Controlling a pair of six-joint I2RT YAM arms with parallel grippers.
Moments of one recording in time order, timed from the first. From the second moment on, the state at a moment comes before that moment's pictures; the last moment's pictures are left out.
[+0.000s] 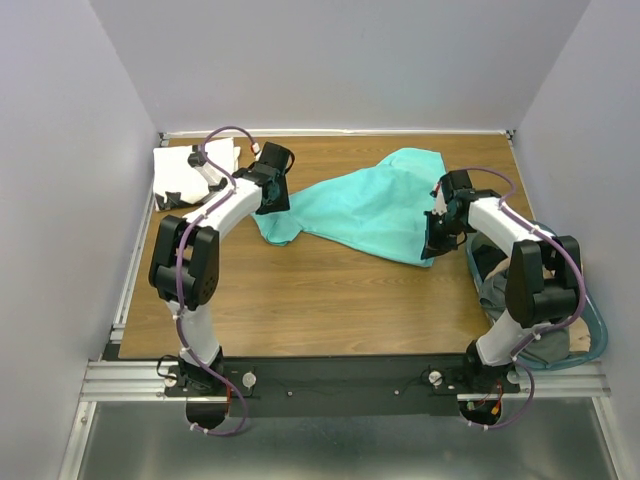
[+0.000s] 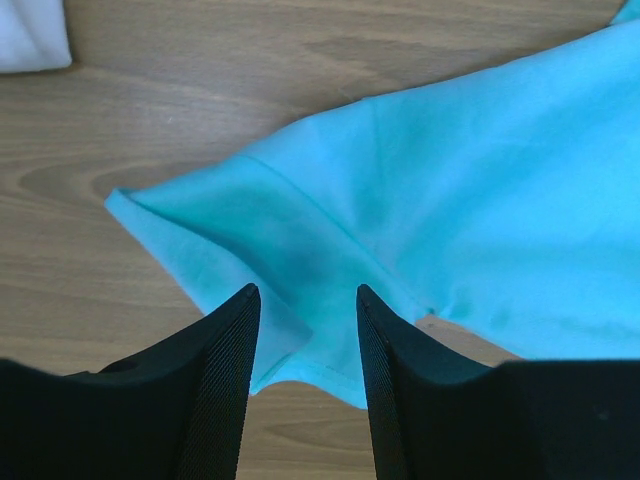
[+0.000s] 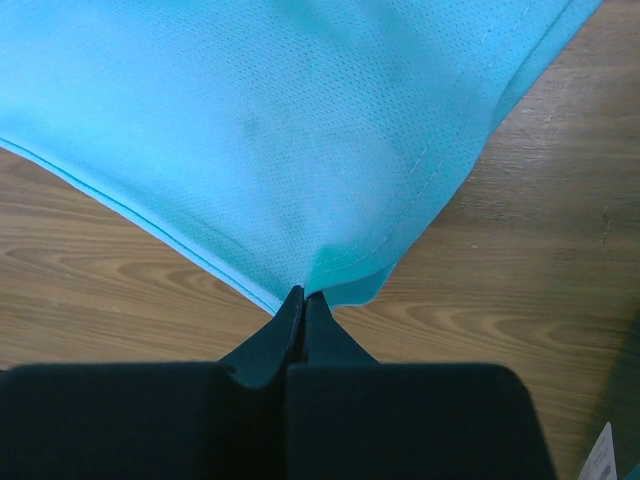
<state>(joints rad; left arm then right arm) -0.36 1.87 1.45 -0.55 -0.21 -0.45 0.13 1.67 1.12 -0.77 -0.21 0.20</state>
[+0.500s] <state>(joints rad) -0.37 1.87 1.41 -0.59 -0.22 -0.45 0.13 1.68 1.12 -0.76 -0.24 0.21</state>
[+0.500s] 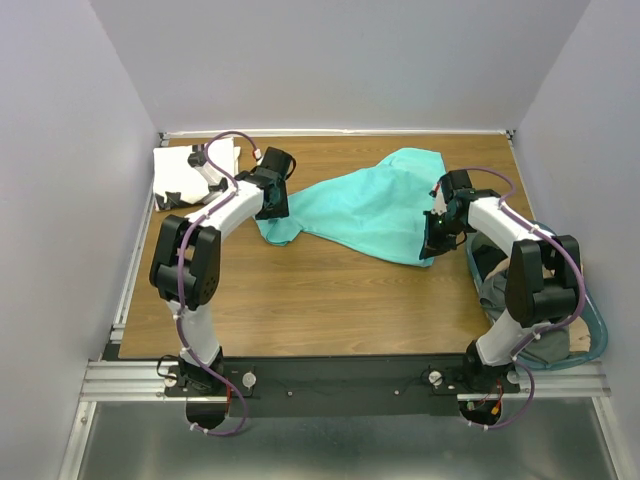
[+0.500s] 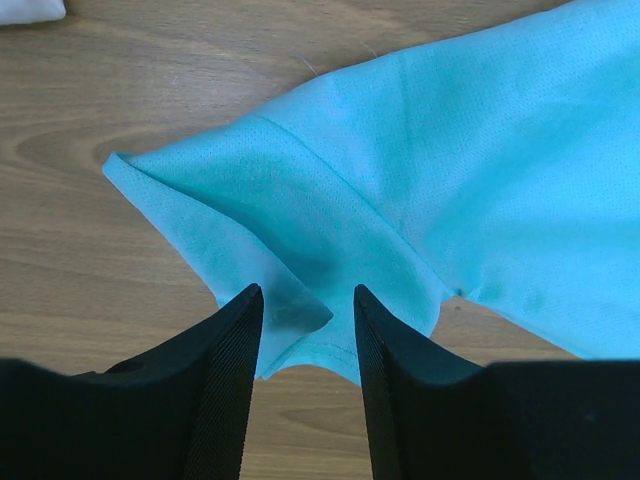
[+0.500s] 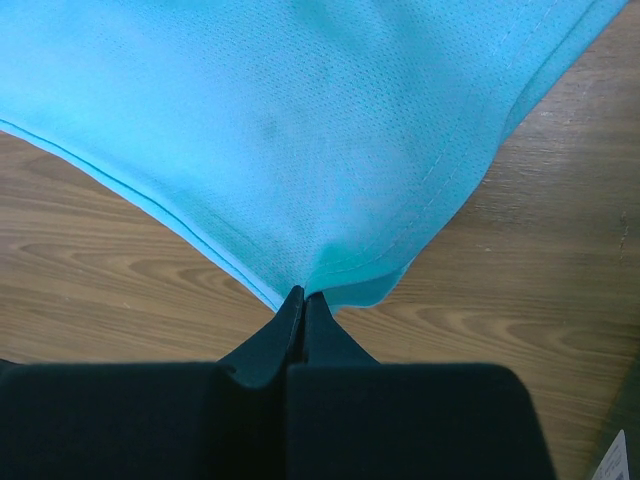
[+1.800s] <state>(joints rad) -0.21 1.77 1.66 -0.57 -0.01 -0.49 0.13 1.70 1.57 -0.82 -0.21 0.28</state>
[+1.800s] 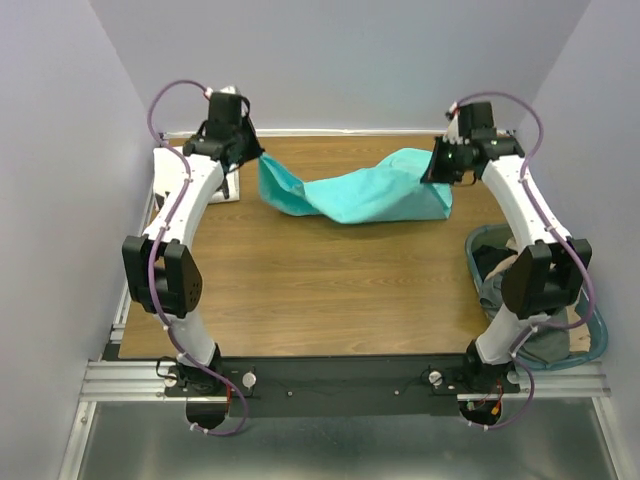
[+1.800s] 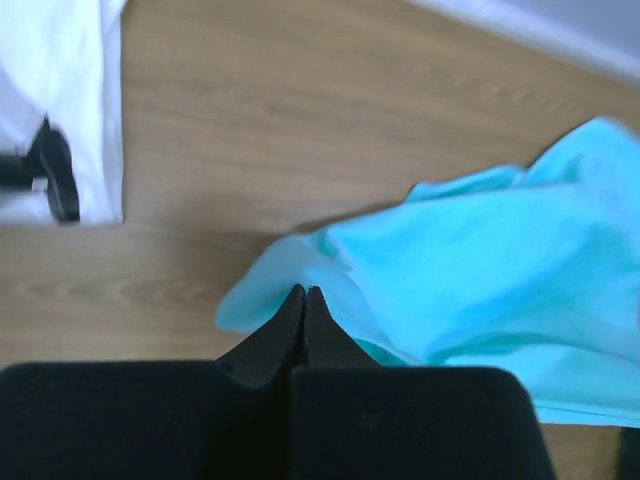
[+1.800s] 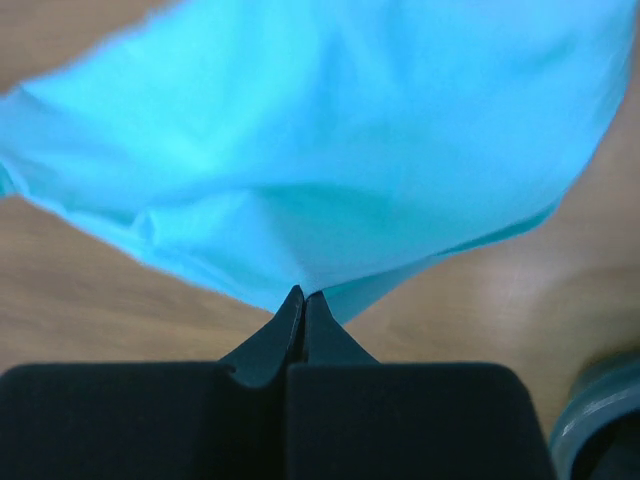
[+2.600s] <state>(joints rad) -0.10 1.29 1.82 -0.24 0.05 -0.56 0.11 1.51 2.03 -0.64 -0.07 0.22</state>
